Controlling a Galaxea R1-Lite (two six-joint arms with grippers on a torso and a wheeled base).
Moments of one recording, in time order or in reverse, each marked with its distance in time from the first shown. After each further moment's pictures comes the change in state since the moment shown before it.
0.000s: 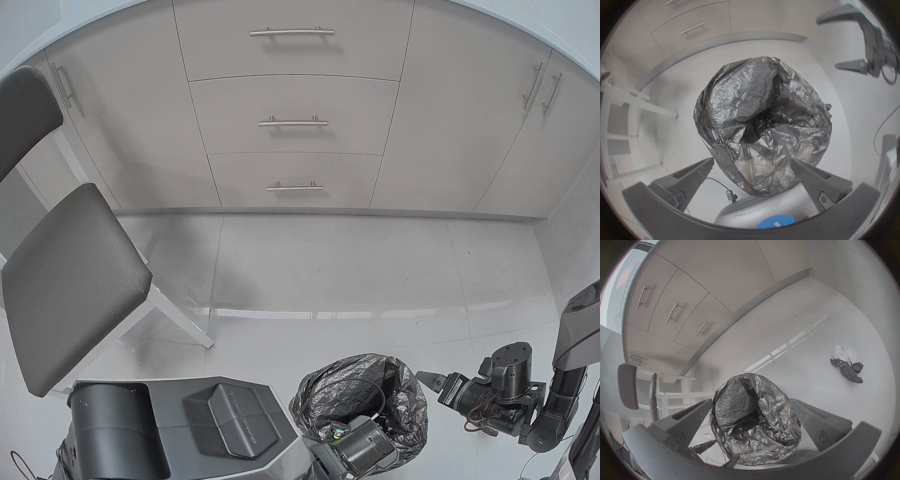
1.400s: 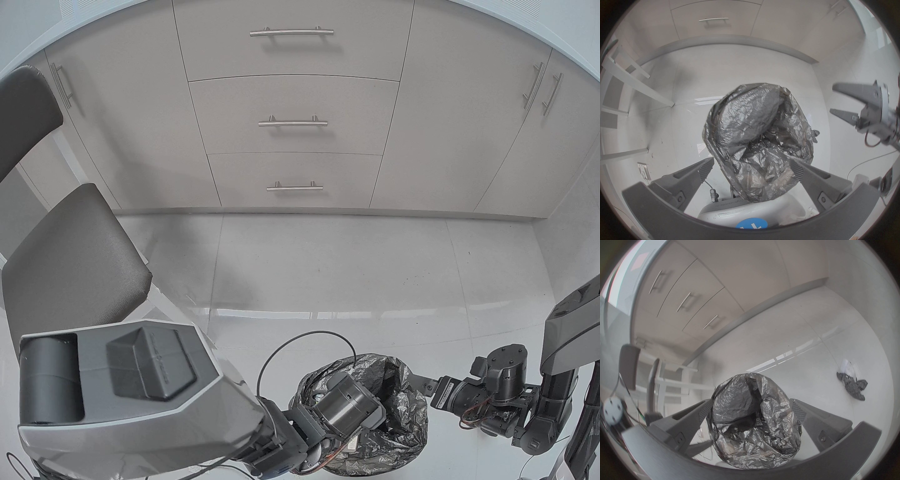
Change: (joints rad) left arm 0.103 -0.122 0.000 0.006 -0.145 -0.131; right arm 0.013 0.066 0.000 -0.107 0.009 -0.132
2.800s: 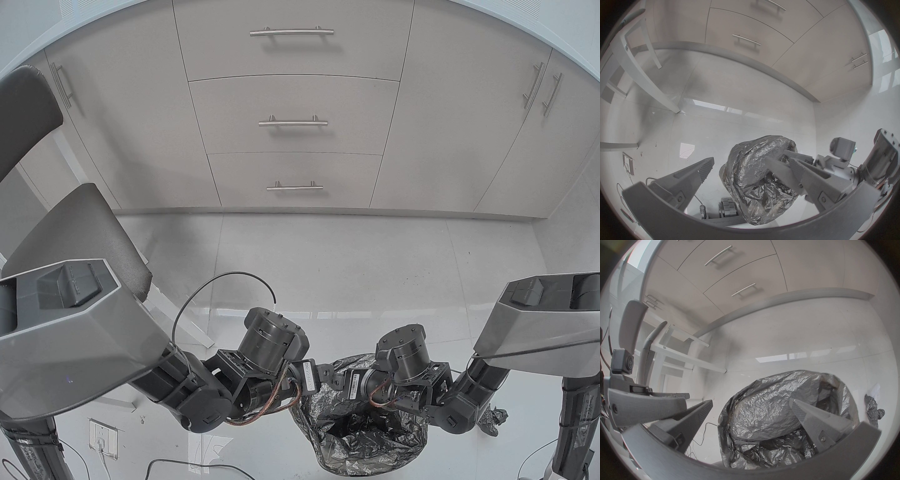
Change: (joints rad) left arm 0.248 -0.139 0.139 -0.256 -0.132 -0.019; right arm 0.193 0.148 -0.659 0.574 0.001 -0.183
